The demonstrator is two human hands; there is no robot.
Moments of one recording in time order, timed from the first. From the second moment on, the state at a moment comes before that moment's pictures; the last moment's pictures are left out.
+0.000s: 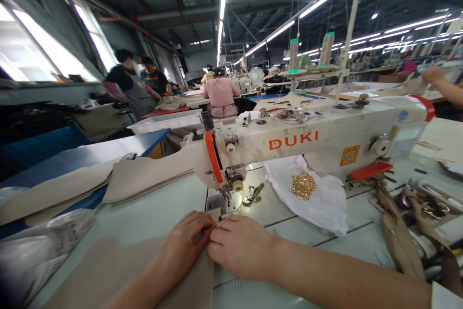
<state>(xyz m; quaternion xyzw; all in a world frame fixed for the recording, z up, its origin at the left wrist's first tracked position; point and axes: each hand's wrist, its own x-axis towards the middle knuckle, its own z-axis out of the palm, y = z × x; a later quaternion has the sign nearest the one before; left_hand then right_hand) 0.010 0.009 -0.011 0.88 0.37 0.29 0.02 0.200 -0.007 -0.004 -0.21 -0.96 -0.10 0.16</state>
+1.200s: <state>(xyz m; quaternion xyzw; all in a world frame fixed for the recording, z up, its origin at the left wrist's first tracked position) 0.010 0.015 -0.013 0.88 0.35 0.31 0.01 0.197 -0.003 -0.024 -0.22 -0.95 -0.05 0.19</state>
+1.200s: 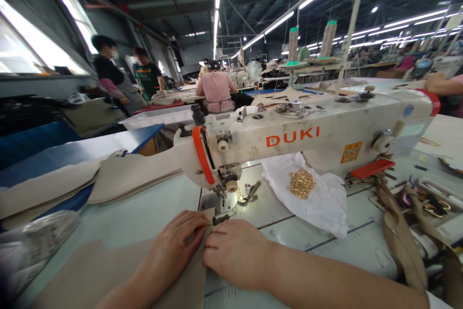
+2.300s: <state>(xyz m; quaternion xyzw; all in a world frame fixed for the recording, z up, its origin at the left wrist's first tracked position) 0.010 0.013 -0.011 0.88 0.36 0.29 0.04 0.196 -0.006 -0.010 -0.29 -0.94 -0.06 0.16</state>
